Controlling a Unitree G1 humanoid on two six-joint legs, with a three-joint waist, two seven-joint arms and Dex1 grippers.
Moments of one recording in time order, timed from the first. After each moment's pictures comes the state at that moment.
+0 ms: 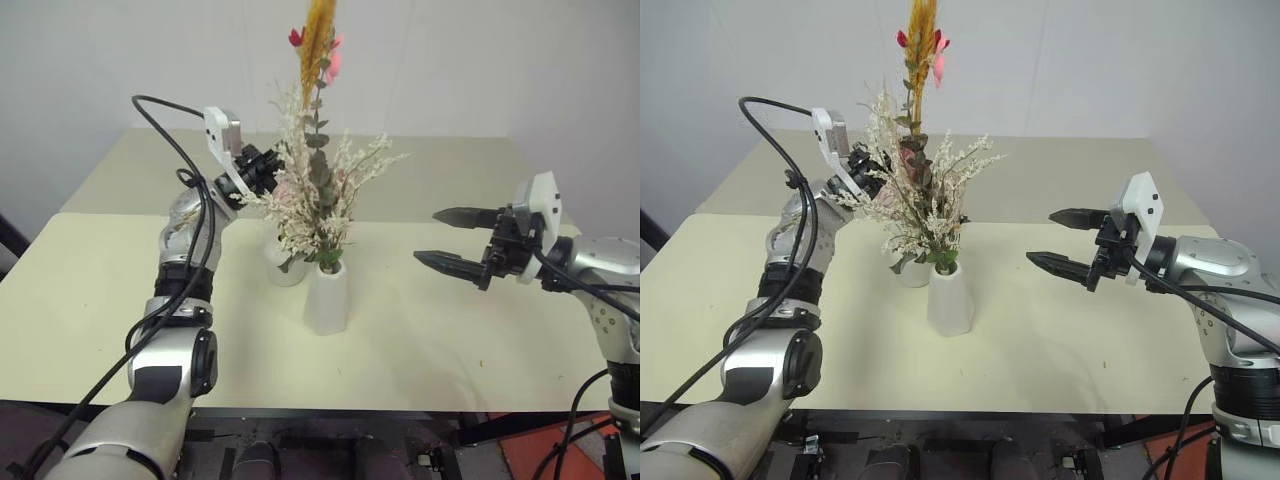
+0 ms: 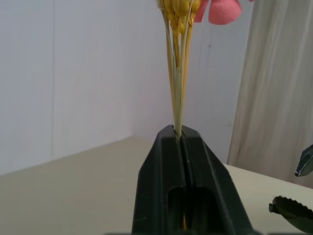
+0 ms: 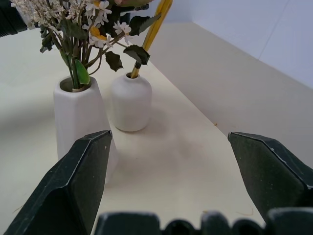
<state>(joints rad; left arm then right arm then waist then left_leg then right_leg) -1.08 0.29 0.20 0.69 -0.47 0.13 -1.00 -0.48 -0.83 -0.18 -0.19 0.59 0.50 1.02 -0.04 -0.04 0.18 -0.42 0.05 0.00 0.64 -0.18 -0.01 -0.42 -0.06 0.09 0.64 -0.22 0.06</state>
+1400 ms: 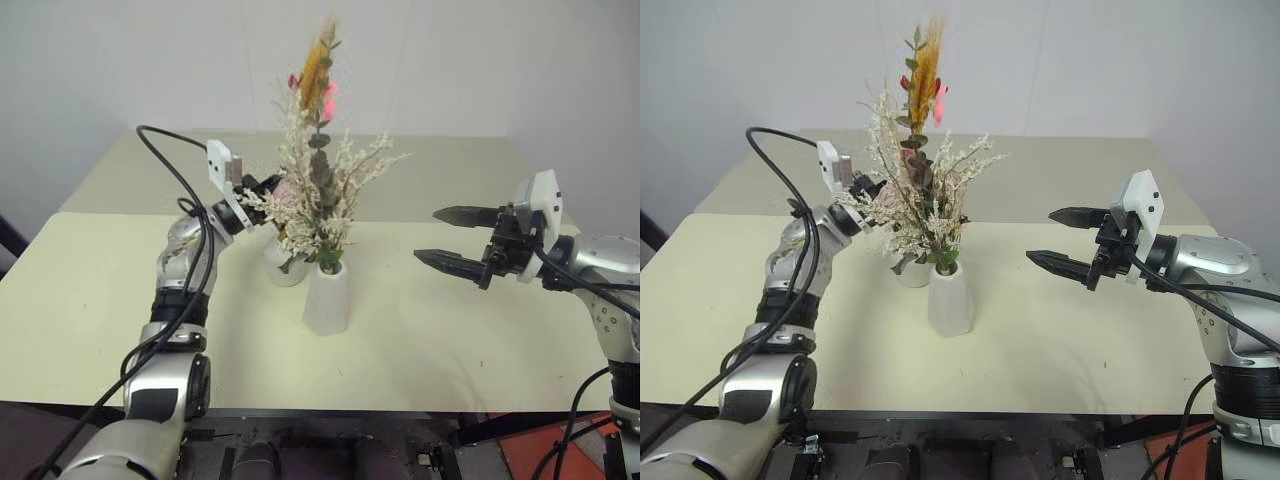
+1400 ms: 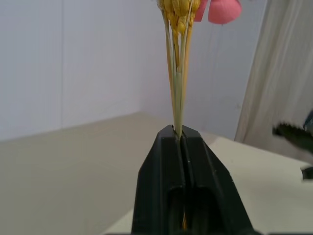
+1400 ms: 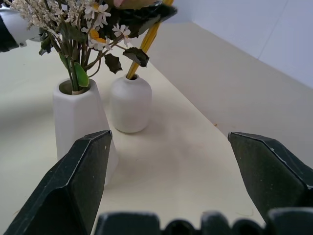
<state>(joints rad) -0.89 0.32 0.15 0.54 -0.45 0.18 -0.97 -0.49 -0.84 -0.18 -0.19 0.59 0.51 1.02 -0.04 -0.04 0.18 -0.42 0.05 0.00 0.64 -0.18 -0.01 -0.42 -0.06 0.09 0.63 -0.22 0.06</state>
